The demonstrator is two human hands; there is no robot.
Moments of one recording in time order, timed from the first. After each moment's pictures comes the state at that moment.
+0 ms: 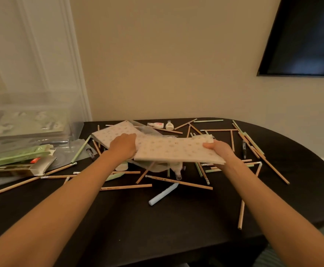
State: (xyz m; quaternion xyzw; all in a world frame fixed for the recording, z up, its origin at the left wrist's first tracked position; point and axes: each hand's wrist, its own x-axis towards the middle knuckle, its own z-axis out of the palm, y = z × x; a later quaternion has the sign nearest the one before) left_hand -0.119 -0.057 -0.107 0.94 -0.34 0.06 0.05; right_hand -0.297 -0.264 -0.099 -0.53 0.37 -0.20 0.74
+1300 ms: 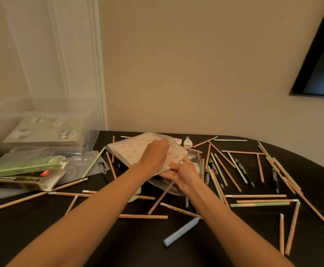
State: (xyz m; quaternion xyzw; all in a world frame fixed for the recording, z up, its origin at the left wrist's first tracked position) left_hand -0.106 -0.101 -0.100 0.88 -0.41 0.16 0.19; right_hand -0.185 -0.174 -0.120 -0.43 0.18 -0.14 0.87
